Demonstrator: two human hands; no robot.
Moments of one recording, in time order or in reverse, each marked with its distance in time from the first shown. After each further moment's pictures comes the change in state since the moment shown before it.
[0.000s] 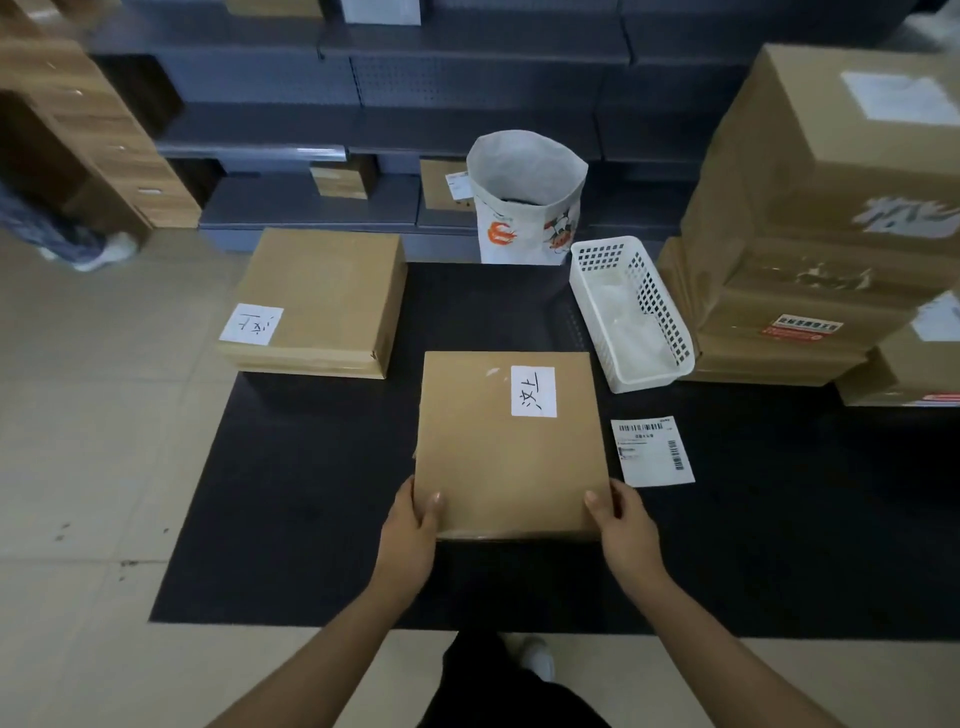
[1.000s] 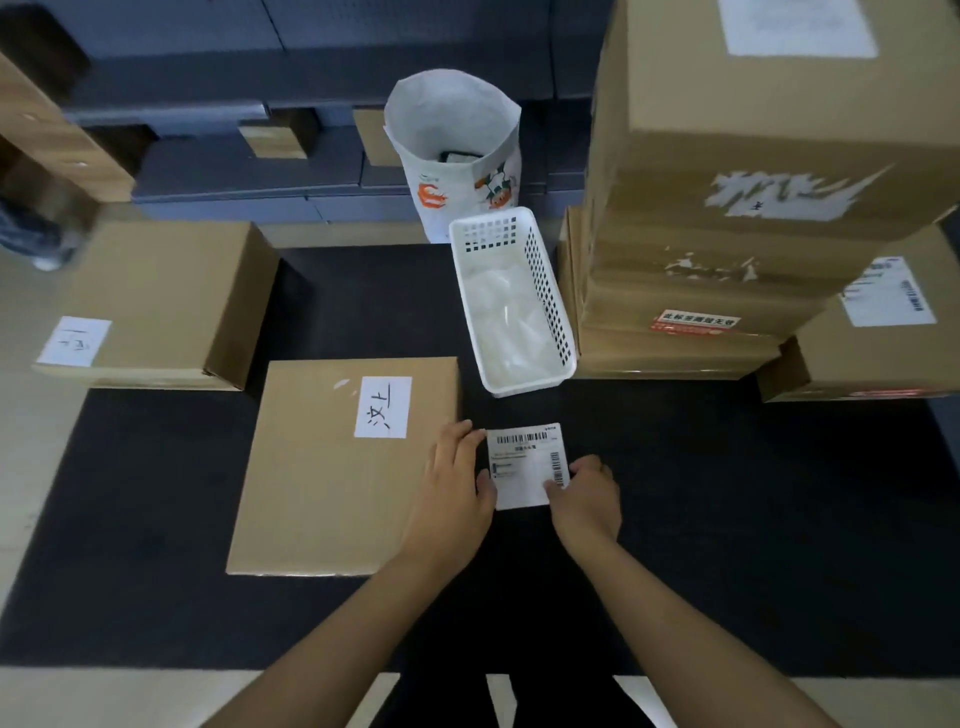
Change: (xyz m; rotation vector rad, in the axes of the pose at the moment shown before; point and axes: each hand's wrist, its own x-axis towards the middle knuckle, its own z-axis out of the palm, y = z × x) left_hand 0.038 0.135 0.204 0.460 0.019 0.448; right_hand 0.135 0.014 -0.106 -0.469 0.059 0.093
